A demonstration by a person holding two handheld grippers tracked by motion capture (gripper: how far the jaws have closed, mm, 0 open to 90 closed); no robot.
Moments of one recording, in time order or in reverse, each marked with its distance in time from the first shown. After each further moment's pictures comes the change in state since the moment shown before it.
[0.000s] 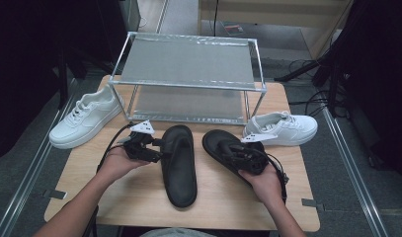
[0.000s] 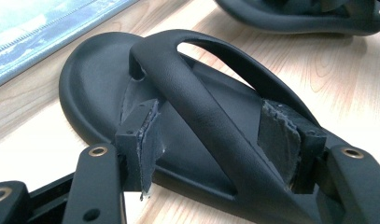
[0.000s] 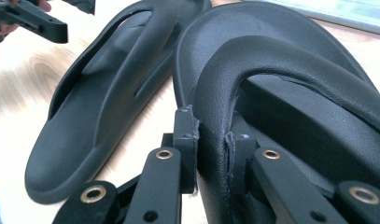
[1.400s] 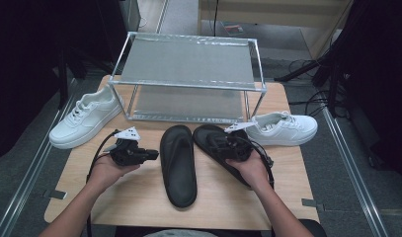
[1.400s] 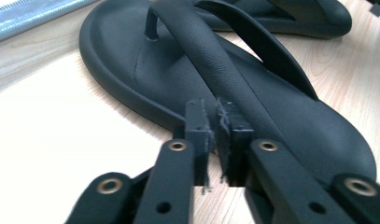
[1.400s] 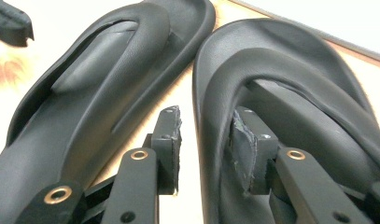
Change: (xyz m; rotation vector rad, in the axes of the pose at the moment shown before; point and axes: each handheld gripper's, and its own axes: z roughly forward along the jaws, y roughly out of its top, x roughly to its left) left arm 0.004 -0.031 -0.019 -0.006 0.010 -0.092; right arm -0.006 0.030 0.039 0.053 -0.004 -0.080
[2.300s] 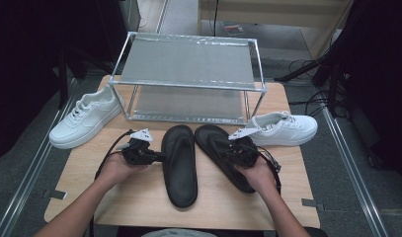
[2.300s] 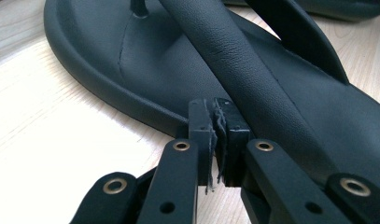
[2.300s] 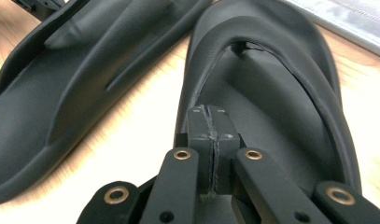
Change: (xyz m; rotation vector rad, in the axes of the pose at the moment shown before) left arm 0.002 0.005 0.034 0.090 -0.024 0.070; right arm 0.006 -0.015 -0.013 0.056 -0.055 -0.086
